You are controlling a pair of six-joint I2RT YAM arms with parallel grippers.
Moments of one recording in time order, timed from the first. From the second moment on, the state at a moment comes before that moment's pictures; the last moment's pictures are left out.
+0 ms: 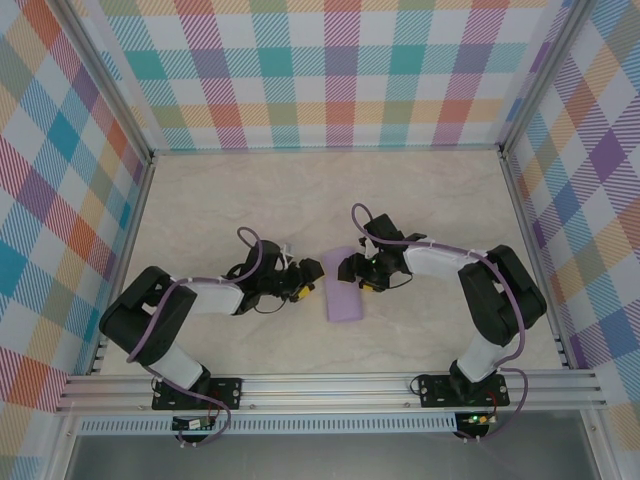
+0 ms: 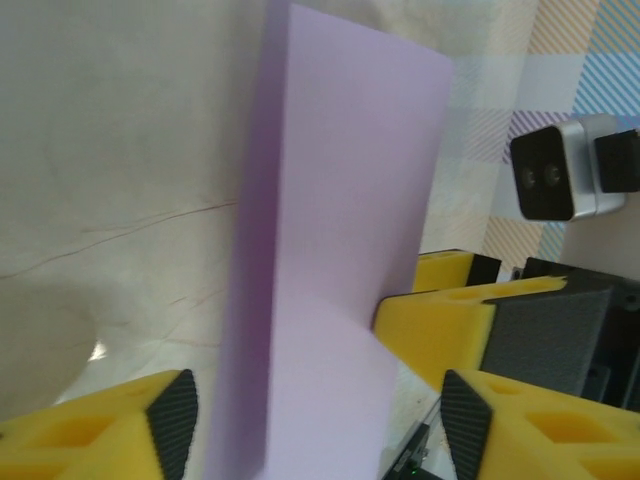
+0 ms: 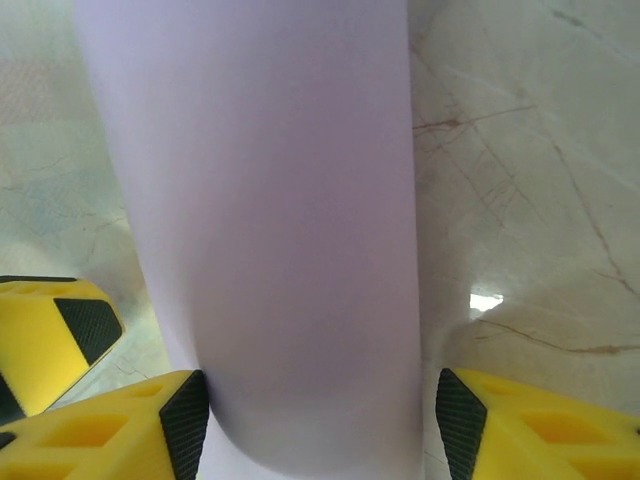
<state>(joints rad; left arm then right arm) -0.59 1.59 0.55 0.42 0.51 -1.18 0.56 1.69 0.92 -0.39 -0.42 0.71</state>
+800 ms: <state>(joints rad) -0.63 1.76 0.72 0.38 0.43 -1.13 0.57 1.72 0.95 -0.46 -0.33 0.80</state>
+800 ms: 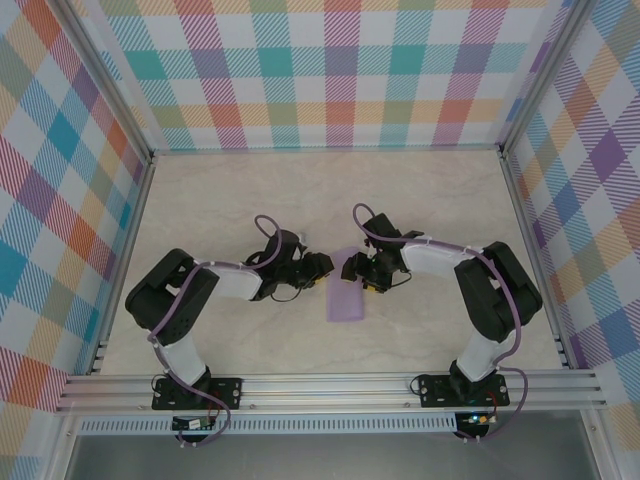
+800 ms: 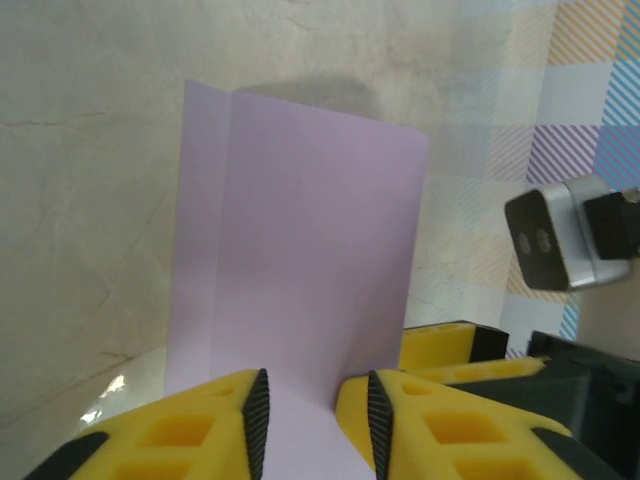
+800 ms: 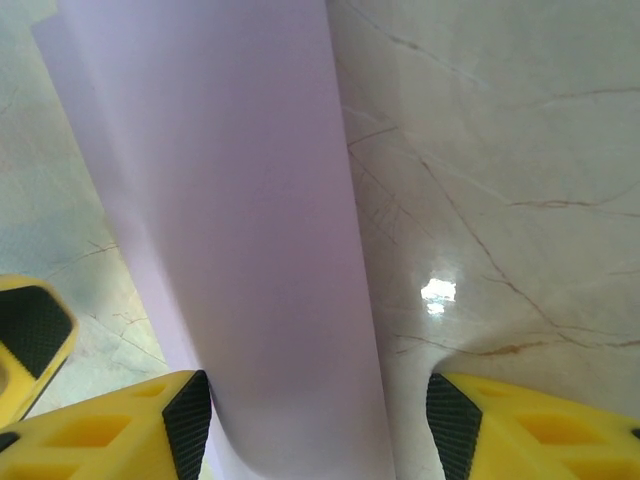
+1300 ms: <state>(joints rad) -0.63 1.86 0.81 0.28 0.45 -1.12 0.59 1.74 0.98 -0.50 -0.30 0.80</state>
